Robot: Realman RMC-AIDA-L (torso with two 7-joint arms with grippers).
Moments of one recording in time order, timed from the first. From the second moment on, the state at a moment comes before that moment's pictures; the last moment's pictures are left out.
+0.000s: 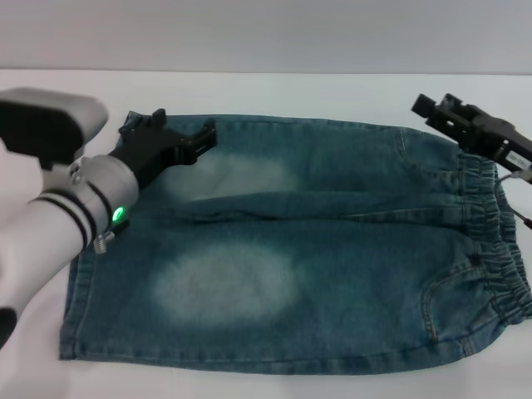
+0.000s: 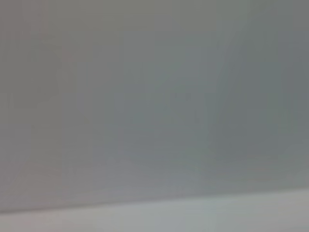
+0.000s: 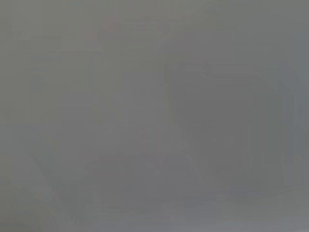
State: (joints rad) left arm -0.30 -2.02 2.04 0.95 -0.31 0.21 -0.28; right arm 0.53 1.90 -2.23 -0.15 0.19 -1.23 1.12
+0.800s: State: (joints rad) left arm -0.25 -2.05 1.92 1.21 -0.27 -0.10 -0.21; right arm 0.78 1.80 -2.23 -0.12 -0.35 -0.96 1.77
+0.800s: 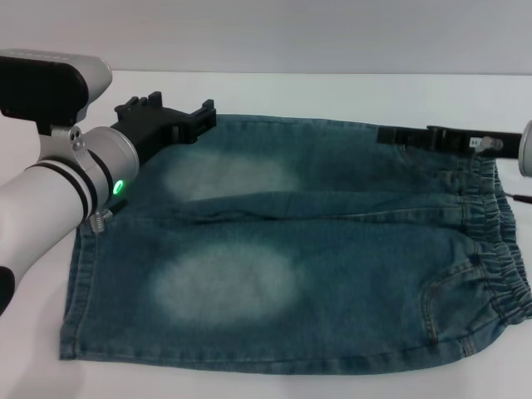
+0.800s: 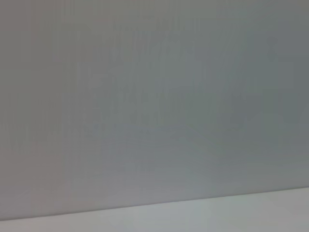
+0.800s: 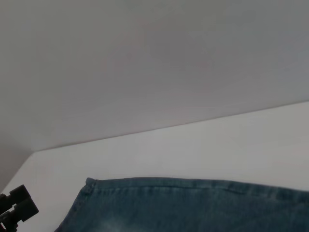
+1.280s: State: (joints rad) left arm -0.26 -2.05 1.92 1.20 -0.27 -0.11 -0.21; right arm 0.85 1.77 -2.23 -0.12 -0.40 -0.91 1.80
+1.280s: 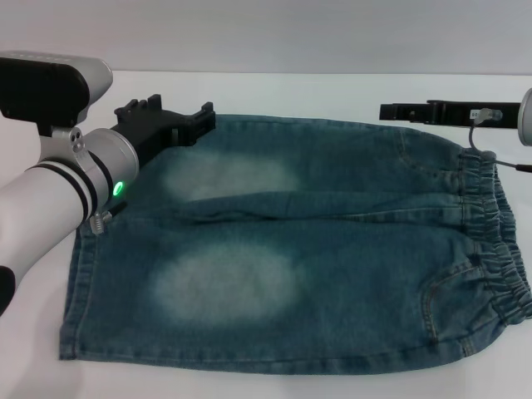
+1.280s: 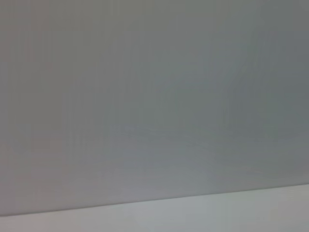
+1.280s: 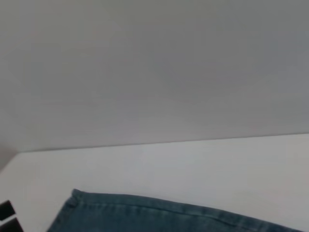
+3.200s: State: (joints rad) left arm -0.25 -2.06 1.84 1.31 -0.27 -0.28 -0.04; right arm 0.26 2.08 -1.35 -1.34 -2.34 -1.11 2.82
